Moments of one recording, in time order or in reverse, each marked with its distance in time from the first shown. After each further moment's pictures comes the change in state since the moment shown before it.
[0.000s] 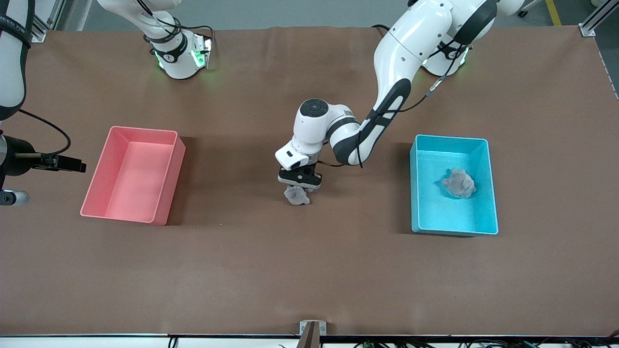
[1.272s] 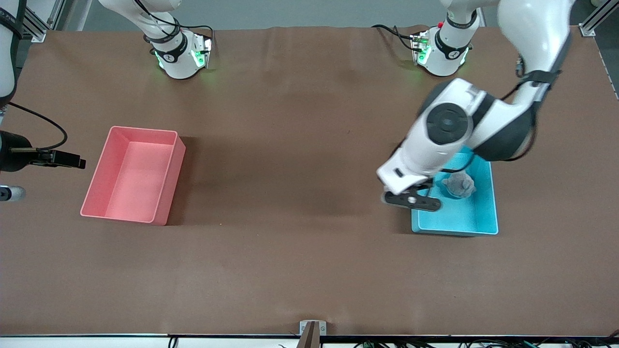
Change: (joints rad) left arm 0.859 -0.334 -0.580 -0.017 -0.203 -0.831 0.651; right arm -0.091 -0.030 0.113 0.005 0.000 -0.010 0.003
